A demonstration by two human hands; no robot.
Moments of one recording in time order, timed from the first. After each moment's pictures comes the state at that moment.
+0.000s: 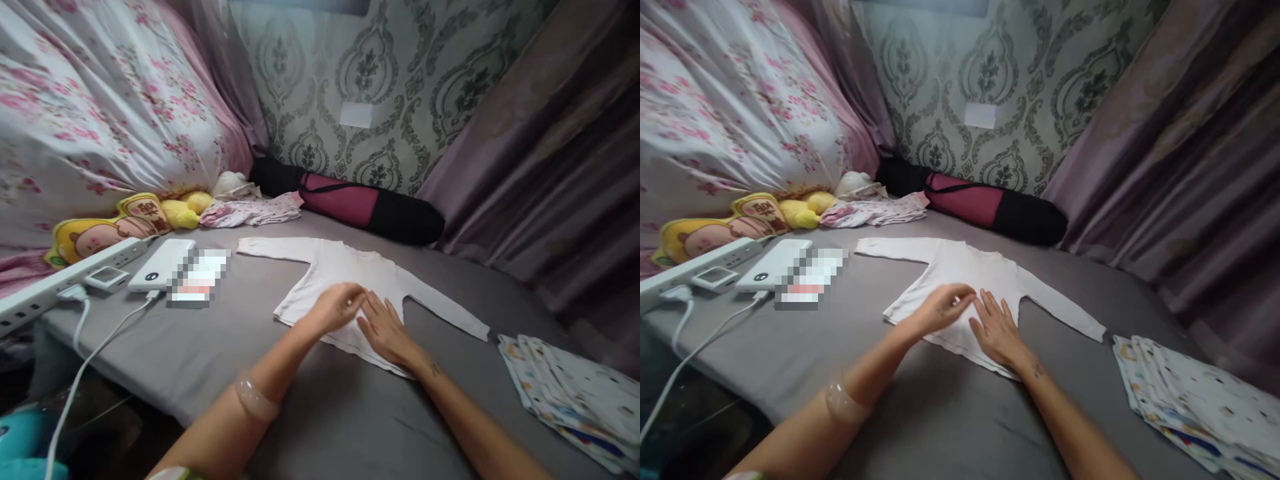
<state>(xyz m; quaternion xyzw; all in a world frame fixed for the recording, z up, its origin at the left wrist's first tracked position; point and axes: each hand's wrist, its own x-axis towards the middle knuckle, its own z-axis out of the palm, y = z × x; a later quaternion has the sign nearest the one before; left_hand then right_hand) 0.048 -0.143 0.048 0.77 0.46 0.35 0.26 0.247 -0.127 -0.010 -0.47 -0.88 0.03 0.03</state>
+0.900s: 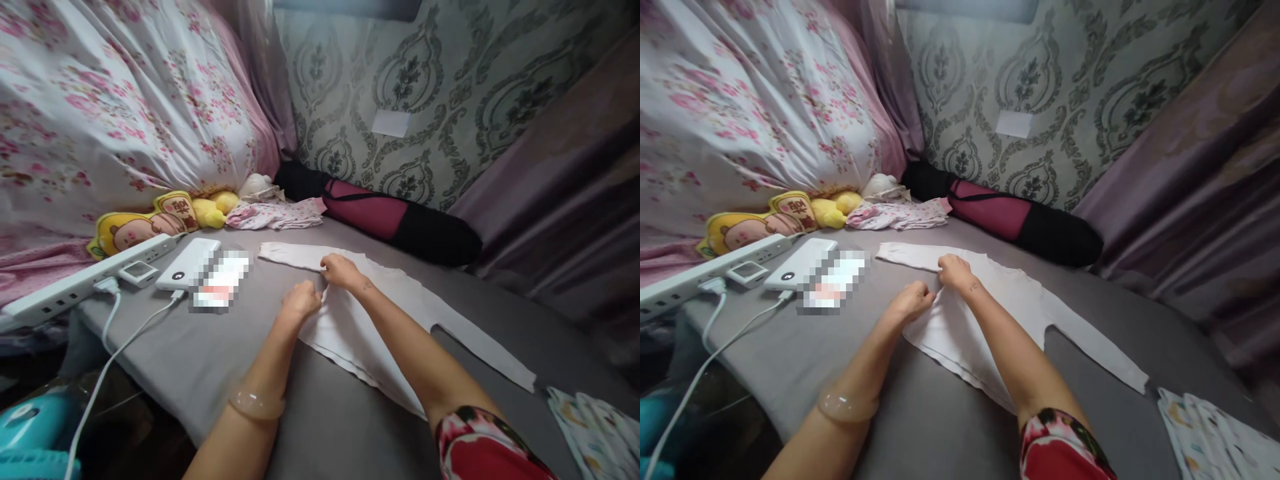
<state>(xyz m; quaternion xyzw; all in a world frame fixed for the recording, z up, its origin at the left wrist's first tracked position) -0.046 -0.121 0.047 0.55 0.78 0.12 0.27 0.046 -0.016 0.069 -0.43 -0.90 0.03 -0.04</state>
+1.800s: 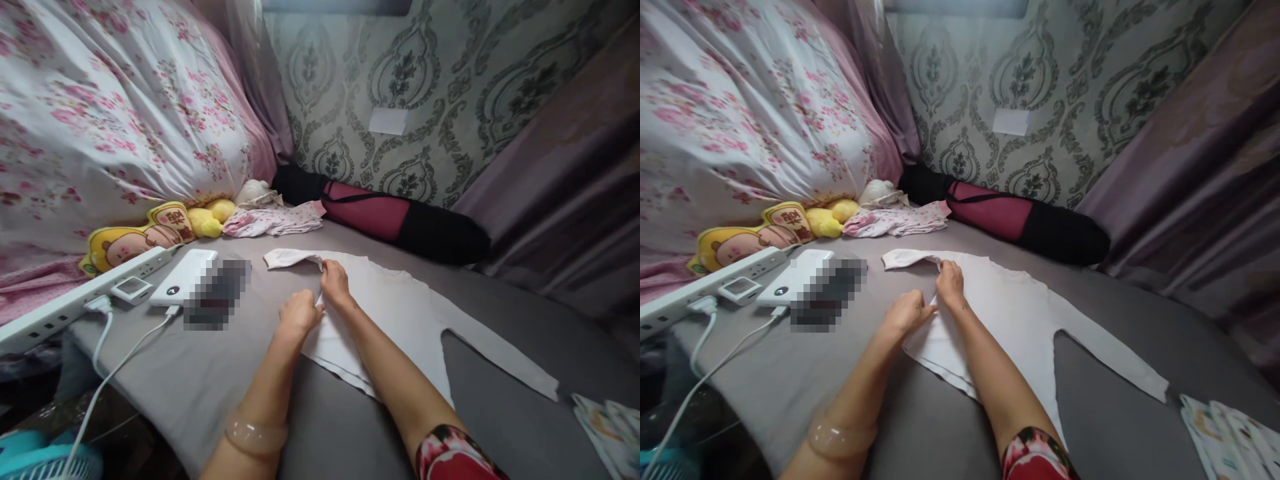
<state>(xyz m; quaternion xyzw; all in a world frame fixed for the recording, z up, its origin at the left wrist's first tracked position) -0.047 -0.126 0.055 0.54 0.80 0.07 0.24 0.030 -0.005 0.006 -0.53 -0.82 0.09 0.17</state>
